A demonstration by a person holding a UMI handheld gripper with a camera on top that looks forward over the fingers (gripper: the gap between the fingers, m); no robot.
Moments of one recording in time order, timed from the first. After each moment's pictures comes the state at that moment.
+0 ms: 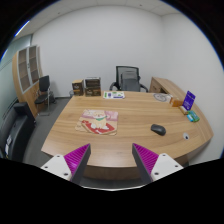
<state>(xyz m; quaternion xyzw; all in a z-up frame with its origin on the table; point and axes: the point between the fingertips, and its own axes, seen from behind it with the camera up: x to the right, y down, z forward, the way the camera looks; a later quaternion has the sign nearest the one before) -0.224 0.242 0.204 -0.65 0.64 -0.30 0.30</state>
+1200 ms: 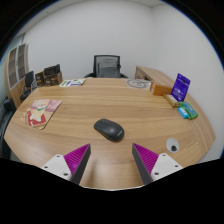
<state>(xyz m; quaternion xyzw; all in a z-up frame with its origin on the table) -0.102 -0.064 0.041 -0.65 0.65 -0.31 0.26</state>
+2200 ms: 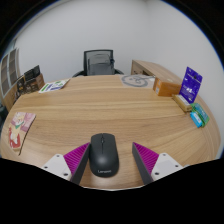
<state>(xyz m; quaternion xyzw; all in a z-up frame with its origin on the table) 0.047 -0.108 -0.020 -0.63 0.67 -0.30 0.25</state>
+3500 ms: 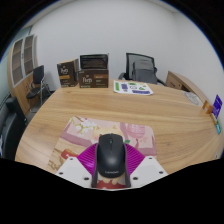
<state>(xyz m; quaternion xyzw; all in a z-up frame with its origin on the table) 0.094 0.314 -0.012 -0.67 0.63 -0.28 0.28</state>
